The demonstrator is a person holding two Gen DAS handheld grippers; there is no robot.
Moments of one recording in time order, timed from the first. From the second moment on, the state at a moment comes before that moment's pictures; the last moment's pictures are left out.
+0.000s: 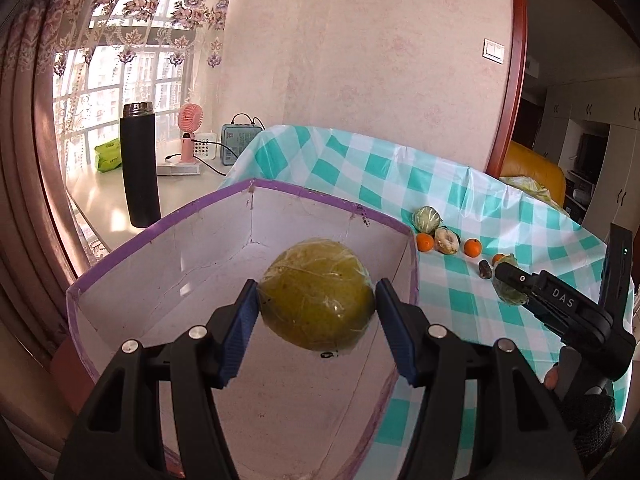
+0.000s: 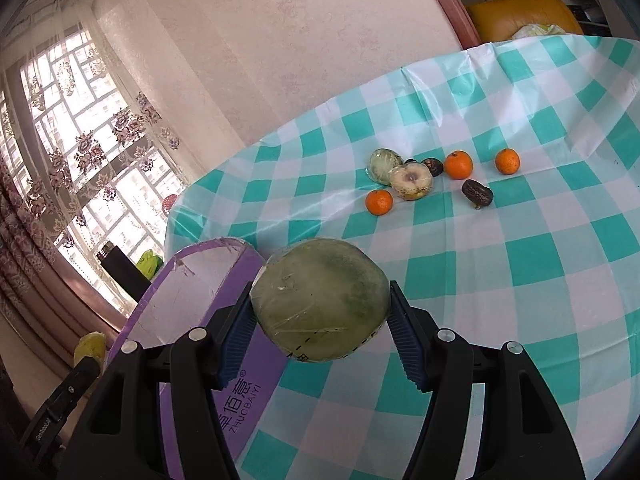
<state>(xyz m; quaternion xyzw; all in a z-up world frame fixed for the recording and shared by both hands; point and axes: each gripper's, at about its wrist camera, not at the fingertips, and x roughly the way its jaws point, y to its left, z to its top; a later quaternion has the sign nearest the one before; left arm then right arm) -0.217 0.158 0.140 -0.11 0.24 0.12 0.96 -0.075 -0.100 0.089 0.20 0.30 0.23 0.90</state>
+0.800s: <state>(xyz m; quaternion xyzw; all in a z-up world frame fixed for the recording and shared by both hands) -0.194 0.202 0.078 -0.02 0.39 0.18 0.90 -0.081 0.133 0.102 -0.23 0.36 0.29 0.86</state>
